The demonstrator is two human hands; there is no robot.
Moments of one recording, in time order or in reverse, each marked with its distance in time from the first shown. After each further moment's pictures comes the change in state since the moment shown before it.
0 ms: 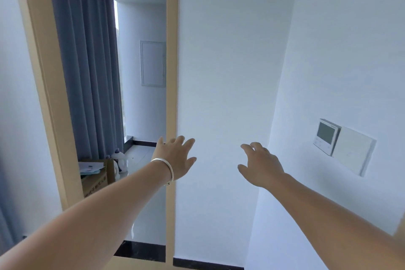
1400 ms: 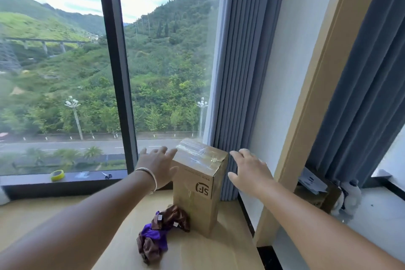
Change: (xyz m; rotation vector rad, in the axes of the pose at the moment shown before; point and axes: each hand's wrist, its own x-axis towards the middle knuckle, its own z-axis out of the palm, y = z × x) left_hand -0.219 -0.464 0.118 0.330 -0.383 -1.368; right_hand 0.232 -0.648 0.190 0.343 -0.262 -1.363
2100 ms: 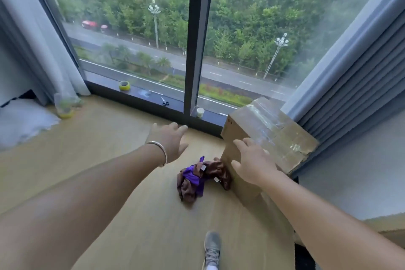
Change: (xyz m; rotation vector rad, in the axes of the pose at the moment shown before) left_hand 0.134 -0.191 0.228 -0.058 -0.324 -0.332; right_hand 0.295 -0.136 0.234 -0.035 -0.398 -0.349
